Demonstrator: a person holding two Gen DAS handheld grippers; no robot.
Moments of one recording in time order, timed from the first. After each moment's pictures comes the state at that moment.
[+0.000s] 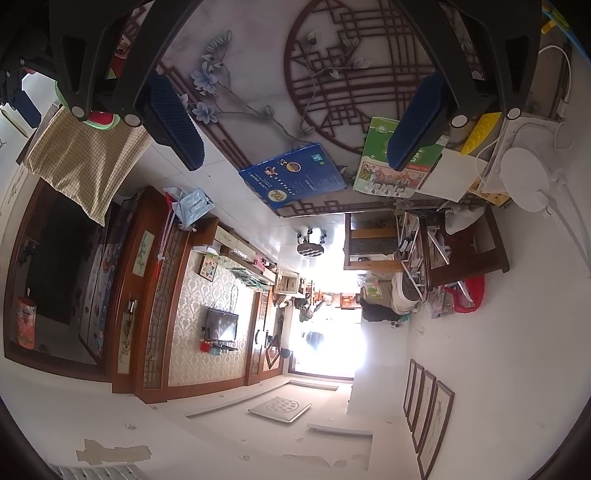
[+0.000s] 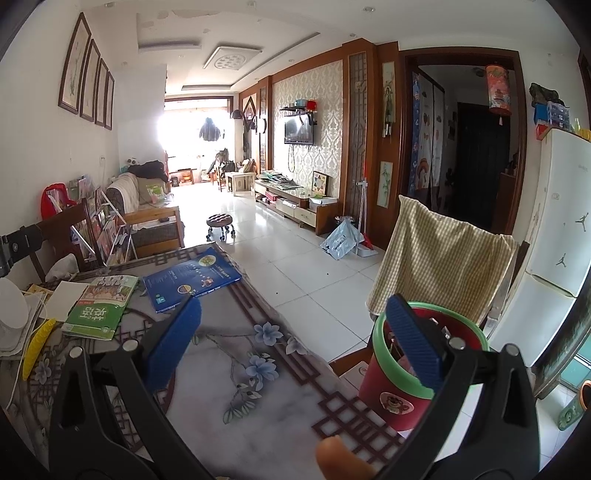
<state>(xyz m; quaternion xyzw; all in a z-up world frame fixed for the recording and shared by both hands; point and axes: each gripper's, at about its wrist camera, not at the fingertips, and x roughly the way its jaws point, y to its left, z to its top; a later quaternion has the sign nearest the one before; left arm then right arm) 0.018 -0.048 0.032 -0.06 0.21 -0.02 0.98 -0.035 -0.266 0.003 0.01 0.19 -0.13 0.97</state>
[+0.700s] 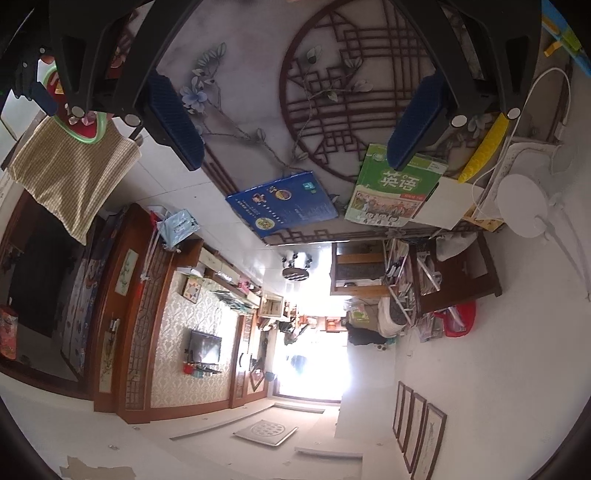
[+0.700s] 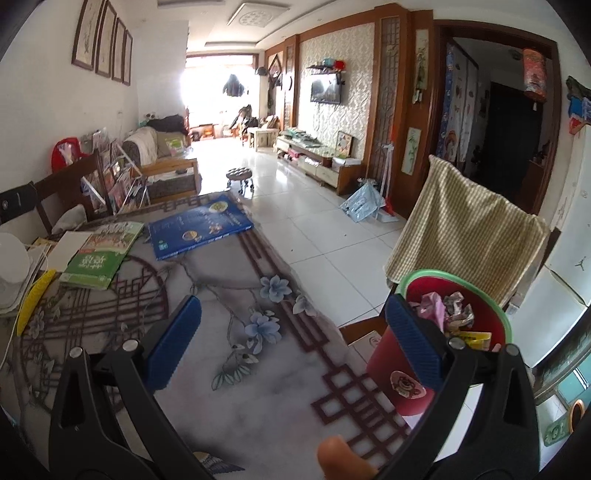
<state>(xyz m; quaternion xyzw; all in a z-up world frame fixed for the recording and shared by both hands) 0.035 -0.060 -0.006 -0.06 0.27 0.02 0.96 0.008 -0.281 -0.051 -0.01 0.29 -0.07 0.95</state>
